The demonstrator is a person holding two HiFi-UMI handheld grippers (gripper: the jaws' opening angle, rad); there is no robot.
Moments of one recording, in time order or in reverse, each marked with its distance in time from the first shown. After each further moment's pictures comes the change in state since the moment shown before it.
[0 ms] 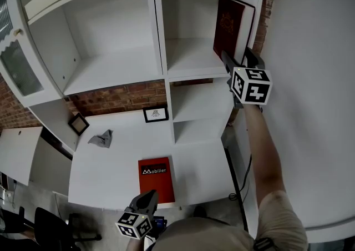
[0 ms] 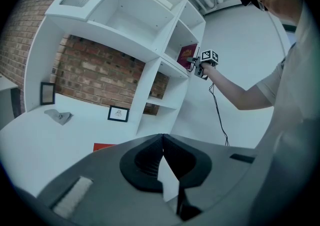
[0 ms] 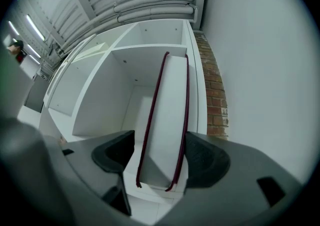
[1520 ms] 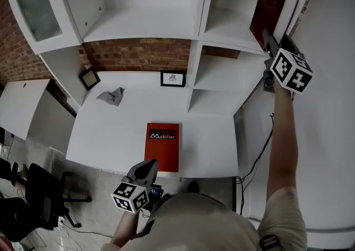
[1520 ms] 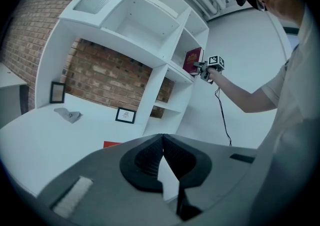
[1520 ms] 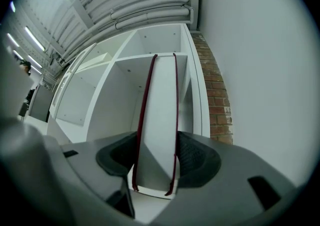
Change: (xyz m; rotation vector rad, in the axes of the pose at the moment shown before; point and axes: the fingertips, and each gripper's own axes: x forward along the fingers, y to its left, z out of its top) left arm -0.029 0.020 -0.006 -0.040 -0.051 0.045; right arm -0.017 0.015 0.014 0.069 -0.023 0.053
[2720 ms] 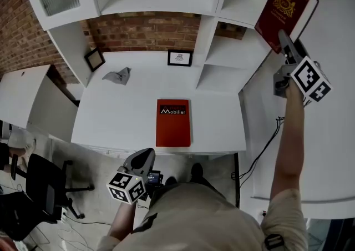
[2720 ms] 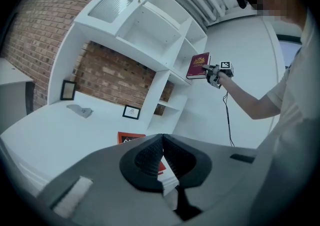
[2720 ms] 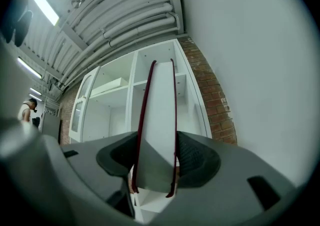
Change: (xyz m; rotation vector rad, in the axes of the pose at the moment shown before) left arm -0.101 0.031 -0.028 -0.017 0.001 -0.032; right arm -0.121 0.062 0.020 0.205 -0.035 0.054
